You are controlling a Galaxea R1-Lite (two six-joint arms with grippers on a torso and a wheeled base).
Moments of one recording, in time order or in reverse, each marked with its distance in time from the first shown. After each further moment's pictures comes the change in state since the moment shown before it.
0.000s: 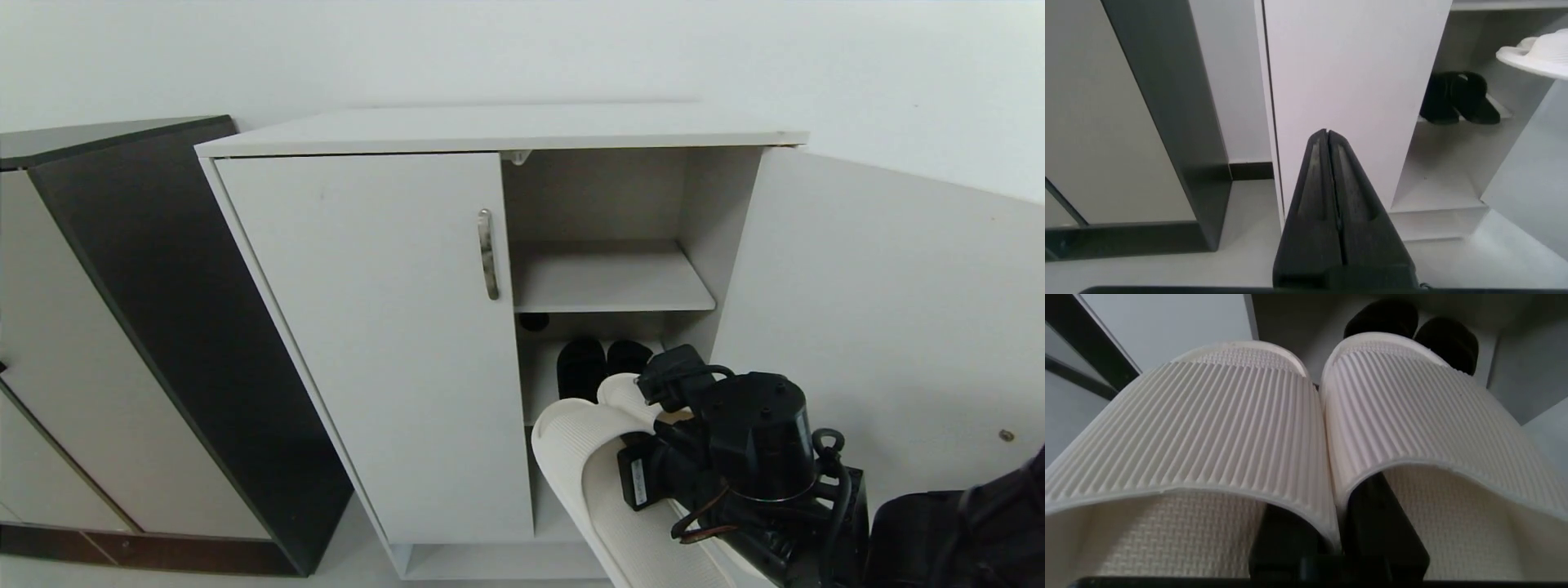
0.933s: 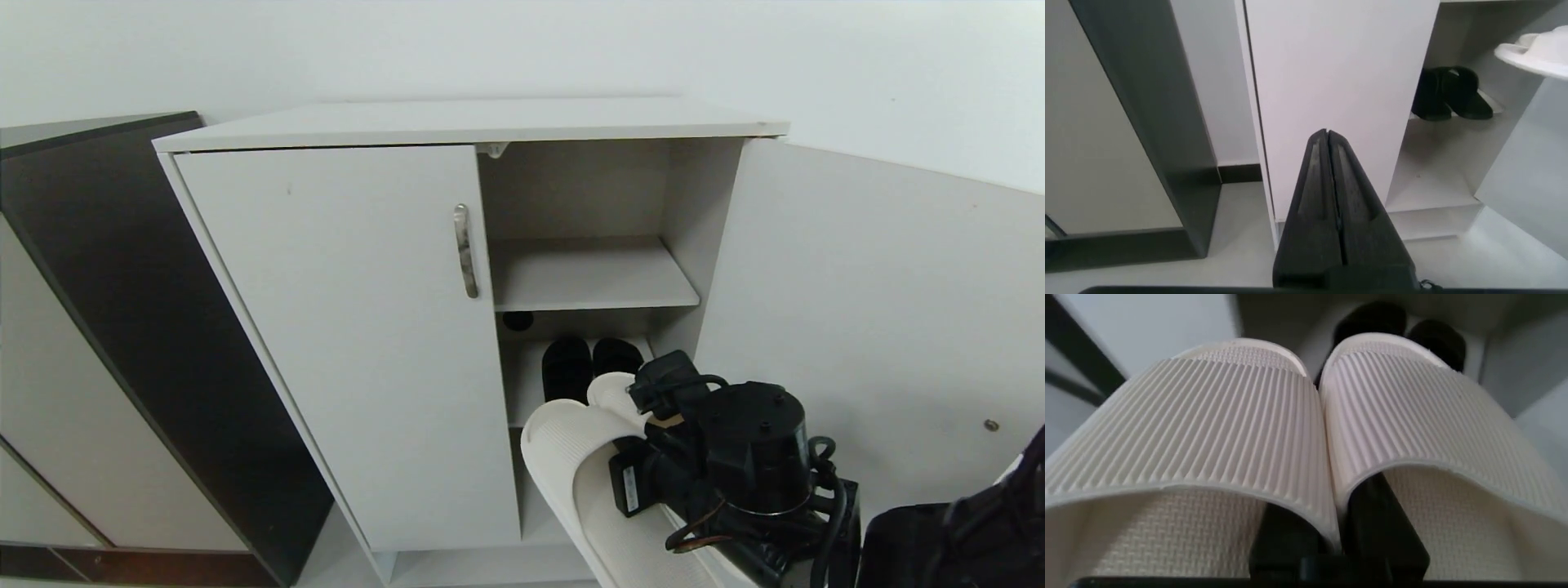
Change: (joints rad) left arm -0.001 0.000 0.000 0.000 0.000 0.000; right arm 0.003 0.027 0.018 -0.088 0.007 -0.027
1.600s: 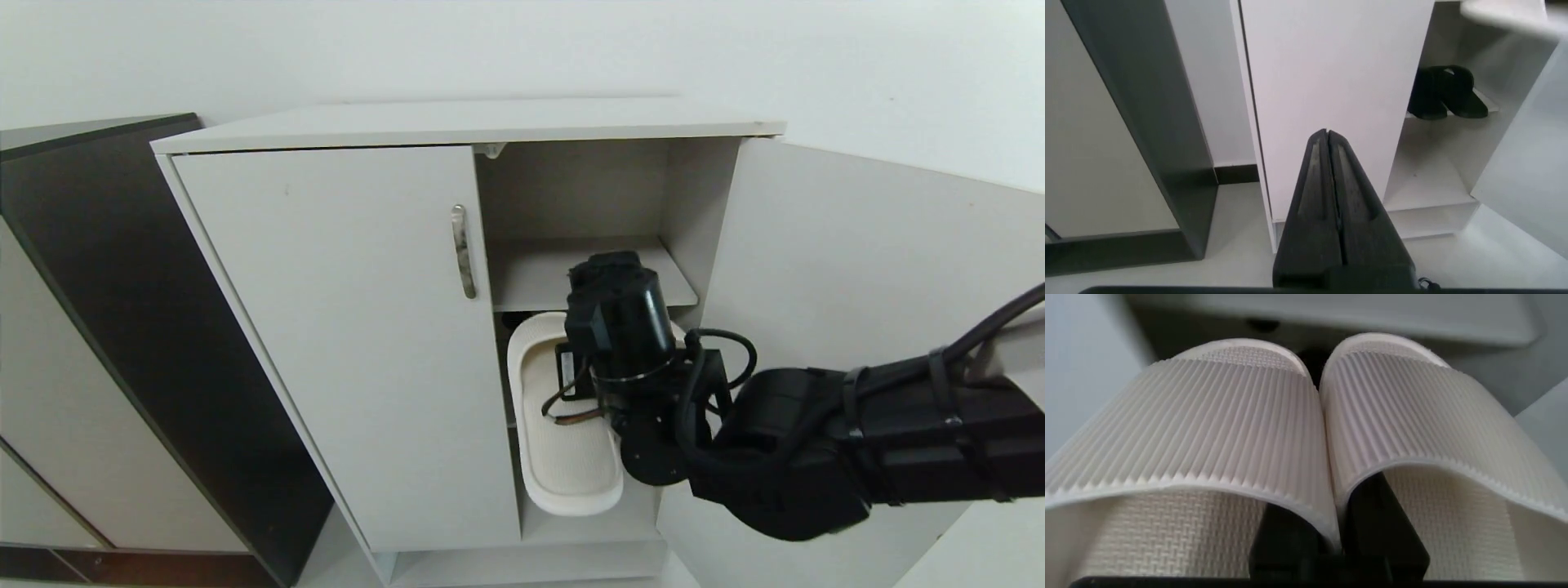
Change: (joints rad) left arm 0.001 0.000 0.000 0.000 -0.014 0.002; right arm 0.046 0.120 -0.653 0.575 -0.395 0.133
